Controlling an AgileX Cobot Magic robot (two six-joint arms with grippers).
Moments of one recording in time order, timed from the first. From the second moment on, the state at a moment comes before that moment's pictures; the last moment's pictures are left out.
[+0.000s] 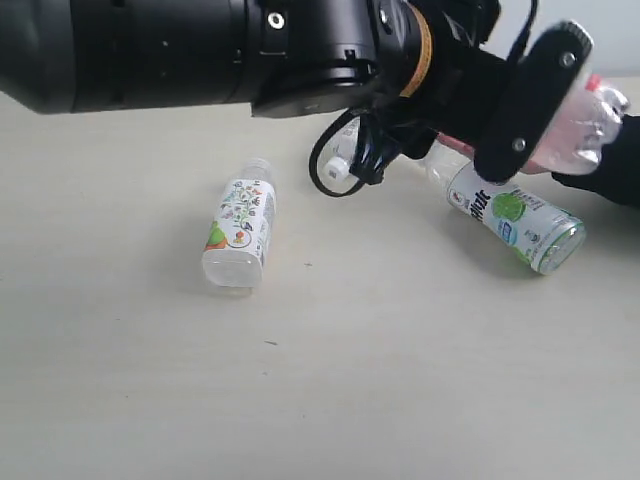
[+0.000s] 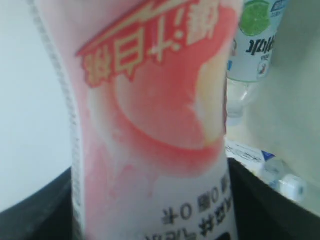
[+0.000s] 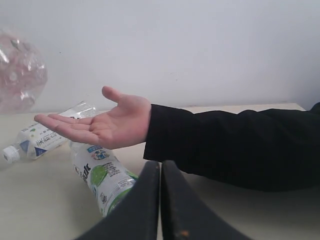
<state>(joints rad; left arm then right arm) -1.05 1.86 -1.48 0.83 0.41 0.73 -0.17 0.01 0.00 0.05 0.20 -0.02</state>
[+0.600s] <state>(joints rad) -1.01 2.24 -1.82 1.11 0.11 1.04 -0.17 0.01 0.00 0.05 0.20 -0.02</state>
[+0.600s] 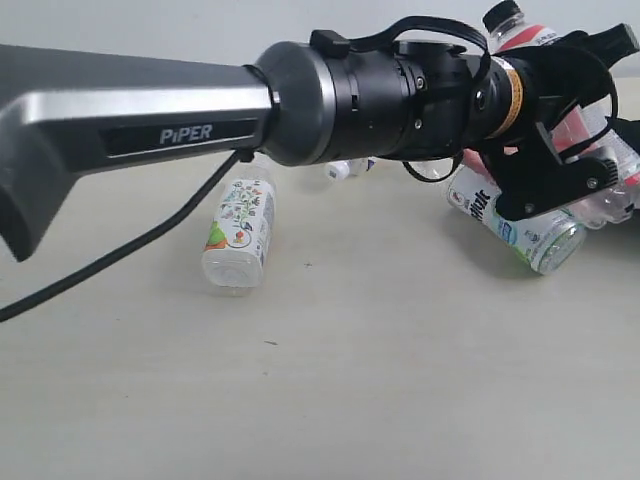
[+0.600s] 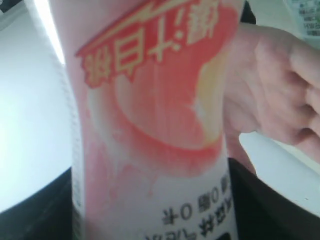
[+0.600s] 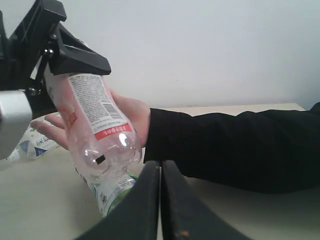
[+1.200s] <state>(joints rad) -0.94 2.39 -1.90 1.09 0.08 0.99 -0.17 0.01 0.00 0.05 0.20 -0.02</state>
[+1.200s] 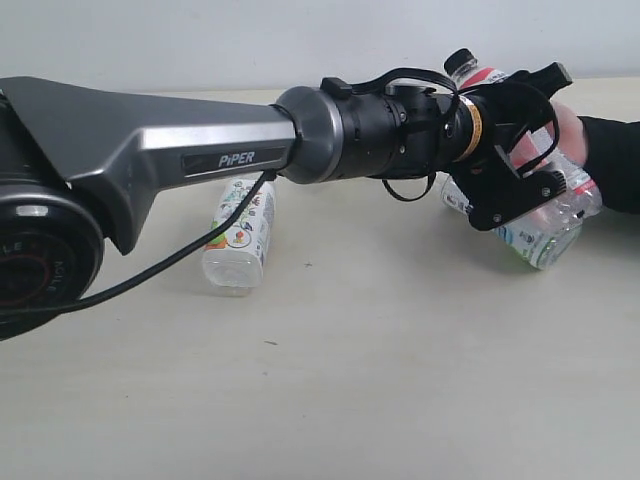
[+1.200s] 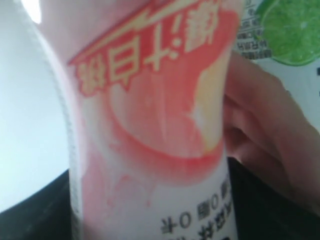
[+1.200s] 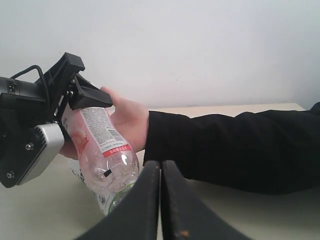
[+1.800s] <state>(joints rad) -0.95 2.39 -1.90 1.04 0.16 1.00 -0.17 0.01 0.00 0.05 0.20 -0.02</state>
